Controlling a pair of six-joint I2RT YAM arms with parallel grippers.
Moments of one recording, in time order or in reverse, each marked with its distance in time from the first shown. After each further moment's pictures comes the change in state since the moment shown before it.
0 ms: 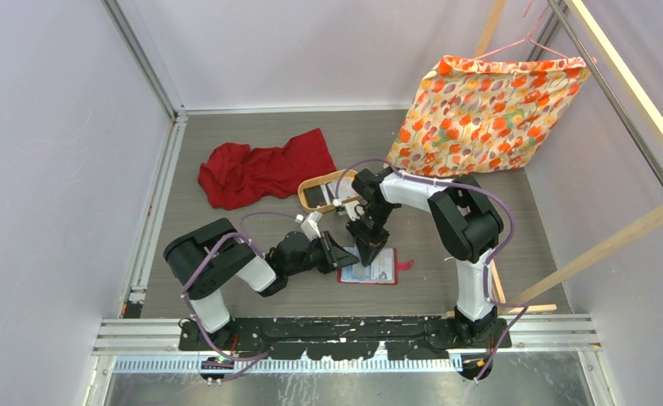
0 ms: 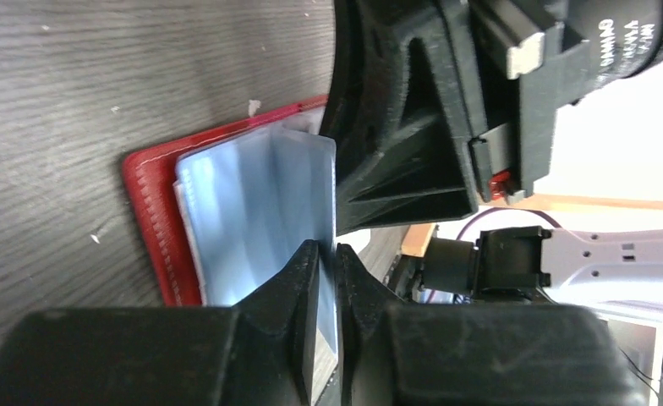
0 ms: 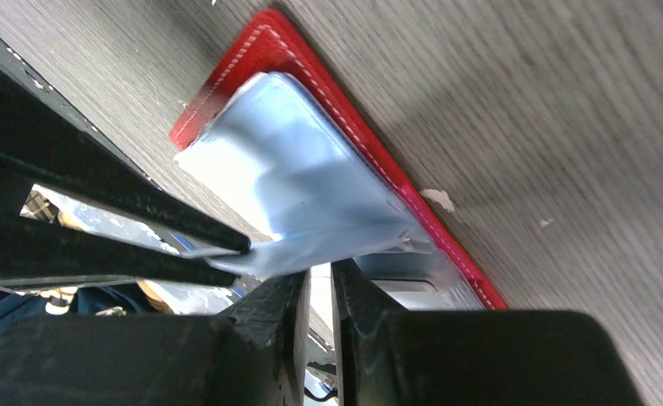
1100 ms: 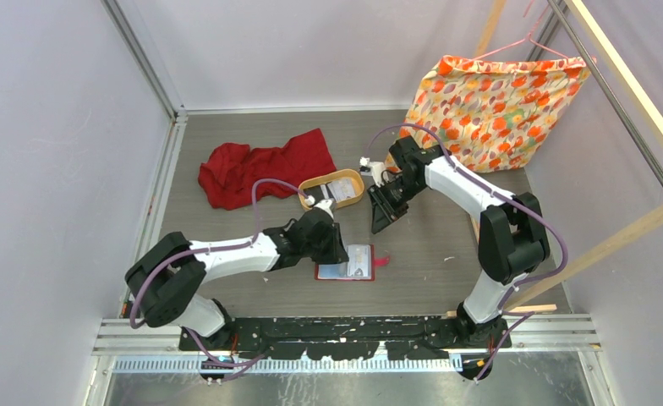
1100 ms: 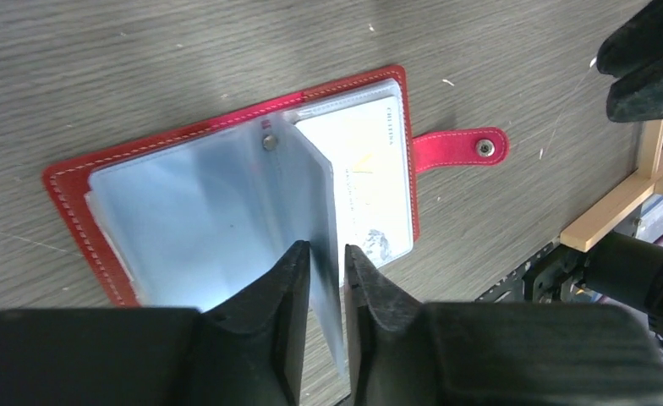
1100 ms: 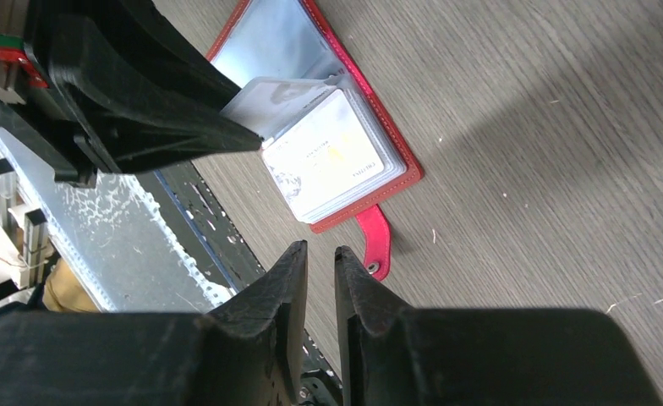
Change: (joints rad) left arm -0.029 -0.282 0.382 -1.146 -0.172 0.350; right arm -0.210 -0.282 0.003 0.006 -0.124 -0.122
